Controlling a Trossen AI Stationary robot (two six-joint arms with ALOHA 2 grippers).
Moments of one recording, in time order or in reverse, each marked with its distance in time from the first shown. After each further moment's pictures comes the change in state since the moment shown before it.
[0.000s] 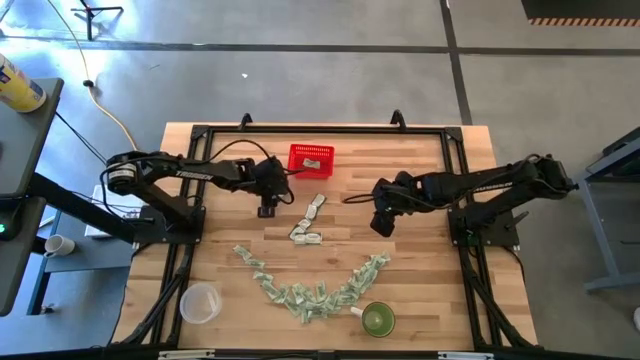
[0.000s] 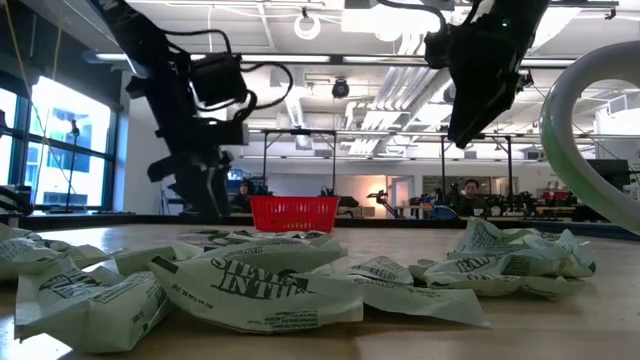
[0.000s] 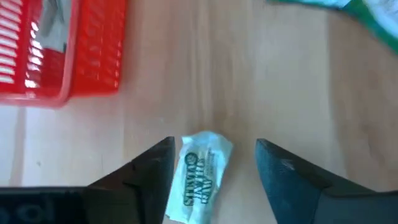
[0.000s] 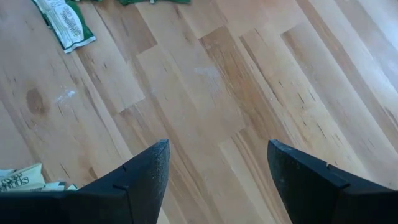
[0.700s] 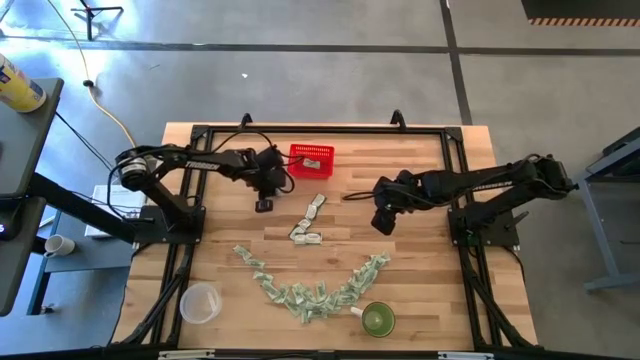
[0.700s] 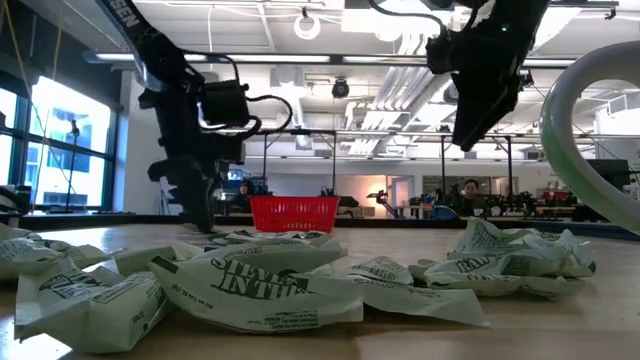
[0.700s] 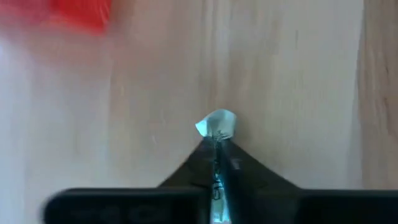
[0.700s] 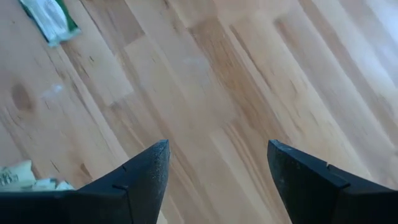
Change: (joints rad) left arm 0.109 0.071 0.076 -0.183 0.148 -0.027; right arm -0.020 0.000 0.000 -0.047 -0.013 0.028
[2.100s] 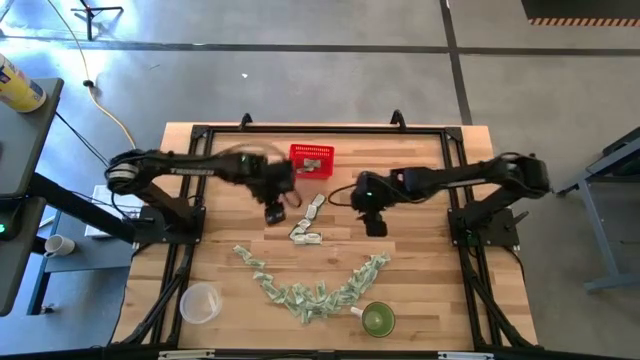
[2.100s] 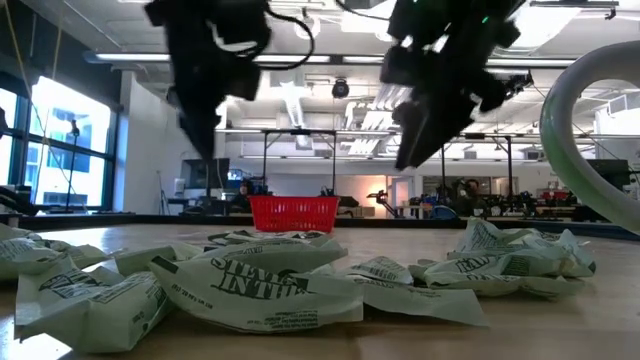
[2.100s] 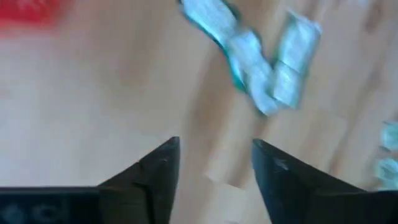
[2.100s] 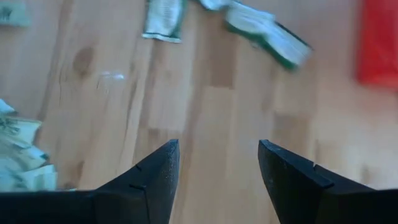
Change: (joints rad) left arm -0.332 -0.102 0.283 -0.406 -0.019 -0.646; right arm -0.115 0.208 0.000 0.393 -0.331 -0.789
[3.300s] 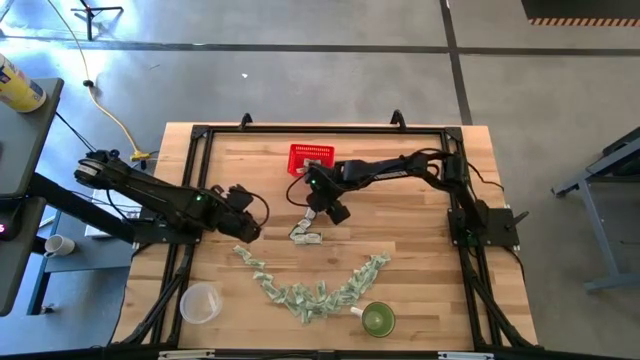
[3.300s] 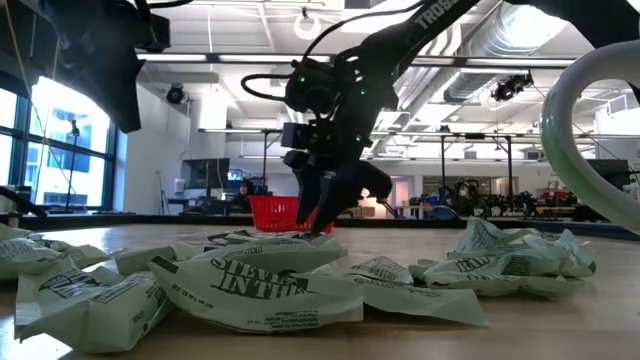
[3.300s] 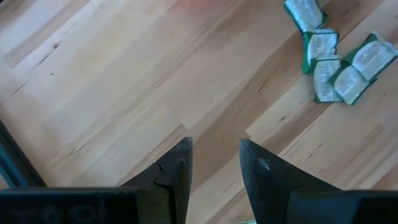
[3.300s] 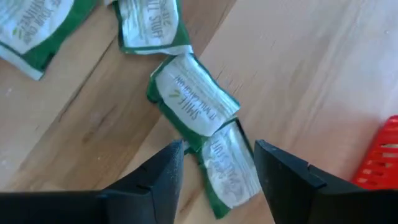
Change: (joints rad) left arm -0.446 -0.298 -0.157 -0.251 -0.578 -0.807; right arm -0.107 0.590 0.518 -0.022 -0.020 -0.545
